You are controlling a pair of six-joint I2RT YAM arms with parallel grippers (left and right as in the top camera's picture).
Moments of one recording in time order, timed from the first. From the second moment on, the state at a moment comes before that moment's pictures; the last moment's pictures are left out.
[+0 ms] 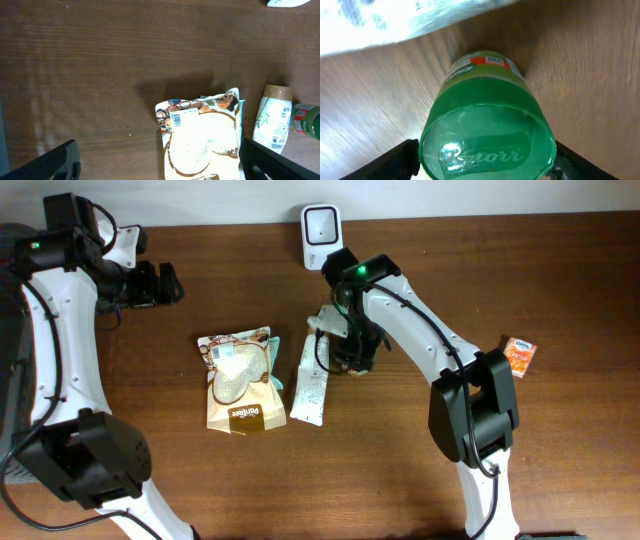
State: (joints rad) left arm 0.21 1.98 2.06 -1.30 0.25 0.14; right arm 0.46 2.23 1.96 -1.31 0.04 -0.77
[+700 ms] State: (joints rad) left arm 0.21 1.98 2.06 -1.30 0.25 0.14; right arm 0.46 2.23 2.15 -1.41 -0.05 -0.13
